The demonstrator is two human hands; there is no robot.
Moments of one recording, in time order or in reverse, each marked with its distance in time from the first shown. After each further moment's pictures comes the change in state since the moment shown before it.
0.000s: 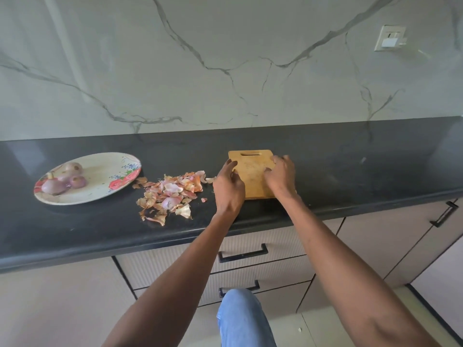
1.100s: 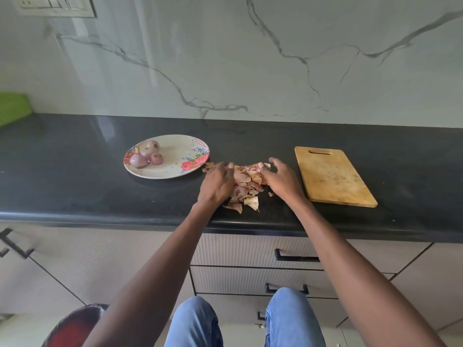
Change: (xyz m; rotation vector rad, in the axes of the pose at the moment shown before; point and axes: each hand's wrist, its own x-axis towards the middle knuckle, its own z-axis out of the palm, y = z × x) left_hand 0.032 -0.062 -0.174 0.409 -0.087 -0.129; right_hand -0.059 -0.114 0.084 0.234 -0.457 -0.156
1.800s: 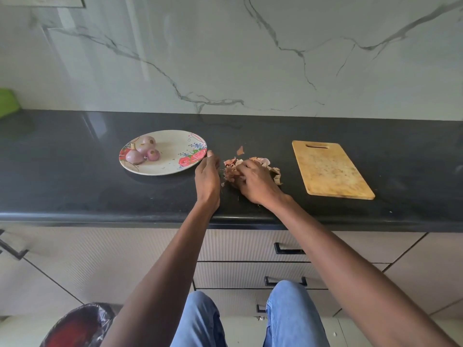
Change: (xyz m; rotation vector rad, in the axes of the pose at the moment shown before) left_hand 0.003 -0.011 0.010 -0.952 0.279 -0.238; right_hand -0.006 -0.011 0.048 -0.391 -0.041 -0.490
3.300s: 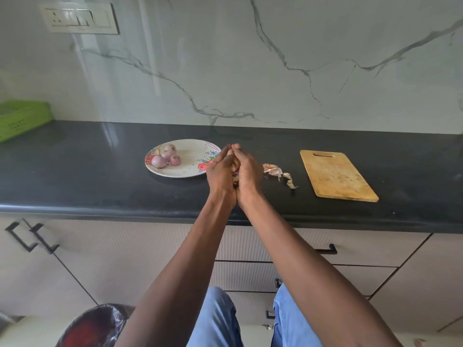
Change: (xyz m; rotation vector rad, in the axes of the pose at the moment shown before) left_hand -0.050 0.061 -0.006 -0.385 -0.057 -0.117; right_hand 0.012 -0.130 -0.024 1.786 0.435 0.681
